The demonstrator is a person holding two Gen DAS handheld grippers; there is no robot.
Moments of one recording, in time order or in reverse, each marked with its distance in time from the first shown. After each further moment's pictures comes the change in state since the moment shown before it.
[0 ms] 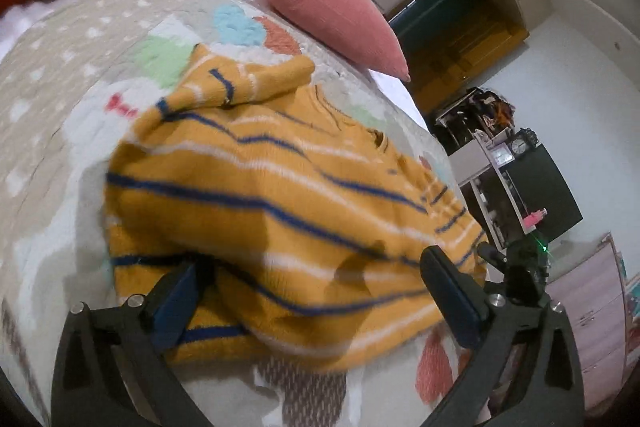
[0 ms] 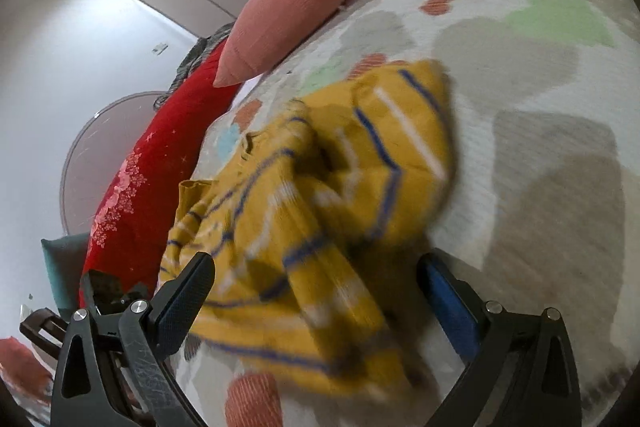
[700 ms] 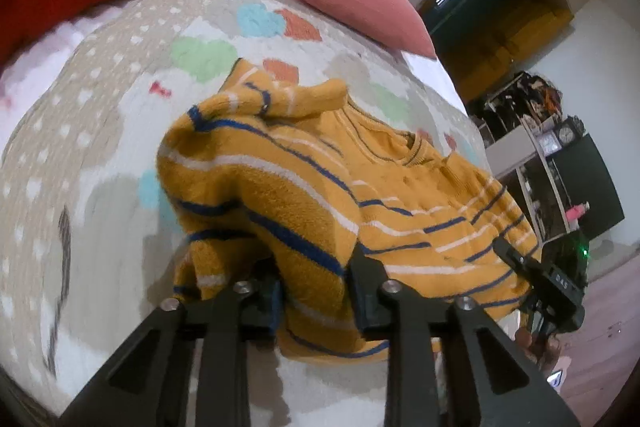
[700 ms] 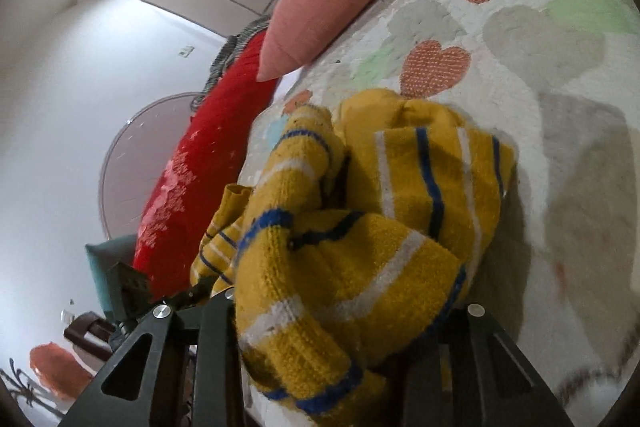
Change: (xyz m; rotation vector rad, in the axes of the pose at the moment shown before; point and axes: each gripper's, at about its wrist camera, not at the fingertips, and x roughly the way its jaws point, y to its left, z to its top) left arm -0.044 -0.069 -0.035 -0.024 0.069 0.233; right arm -0.049 0.028 -0.027 0.051 0.034 0.115
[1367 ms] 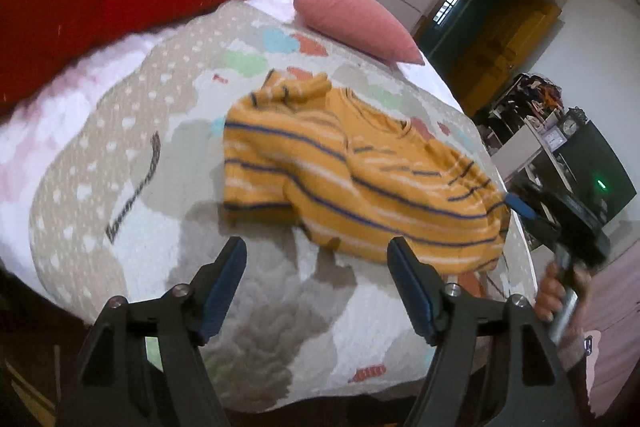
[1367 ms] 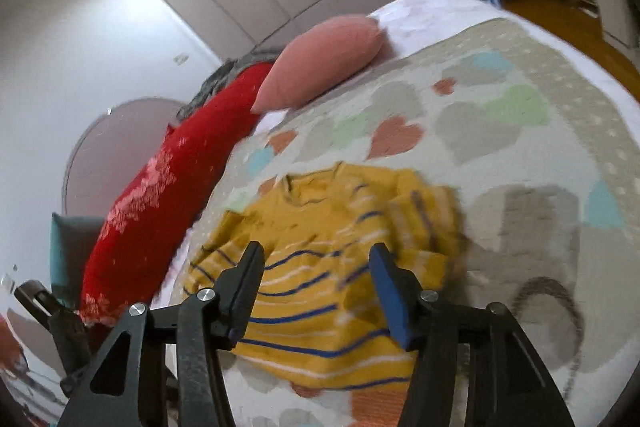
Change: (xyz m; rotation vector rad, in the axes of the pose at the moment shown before) left arm -0.088 0.003 -0.103 0.062 -0.136 0.076; right arm -0.045 0.049 -0.017 -0.175 -0.112 -0.185
